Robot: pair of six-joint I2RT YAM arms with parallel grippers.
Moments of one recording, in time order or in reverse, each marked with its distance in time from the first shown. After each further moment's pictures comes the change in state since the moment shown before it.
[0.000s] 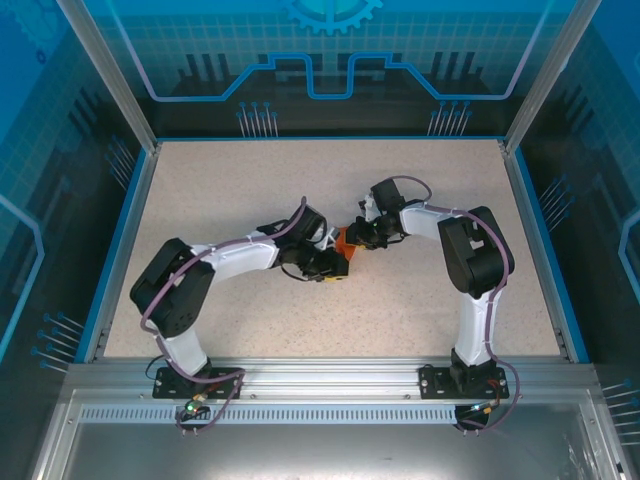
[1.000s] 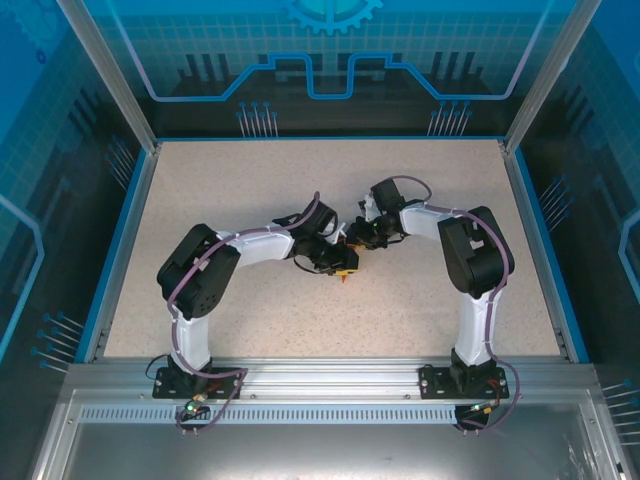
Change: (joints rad) left arm 0.006 0.198 0.131 0.058 0.052 0.007; right arm 0.000 0.000 0.000 0.000 0.000 -0.004
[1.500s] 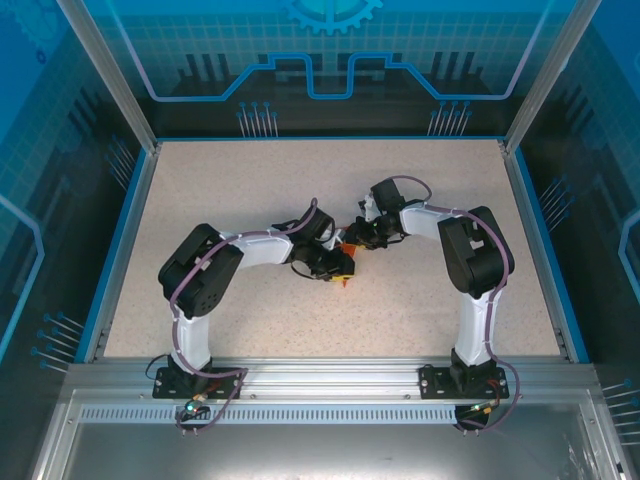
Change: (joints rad) left arm 0.006 0.014 -0.060 0.039 -0.010 -0.019; right arm 0.000 0.000 0.000 0.000 0.000 0.000
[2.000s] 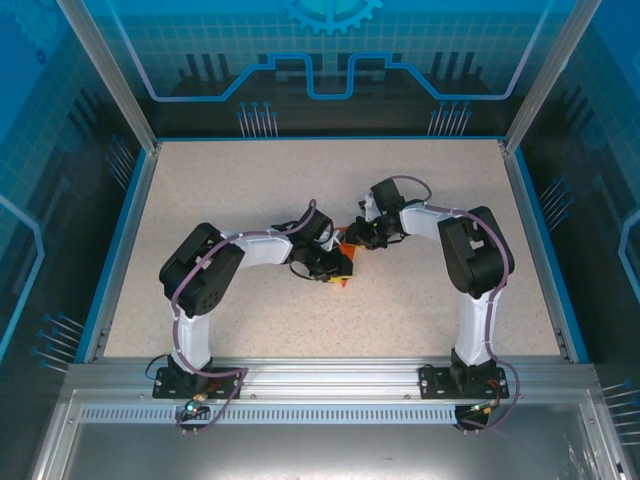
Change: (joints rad) left arm 0.007 0.007 -0.010 0.004 -0.008 0.000; right arm 0.000 0.000 0.000 0.000 0.000 0.000
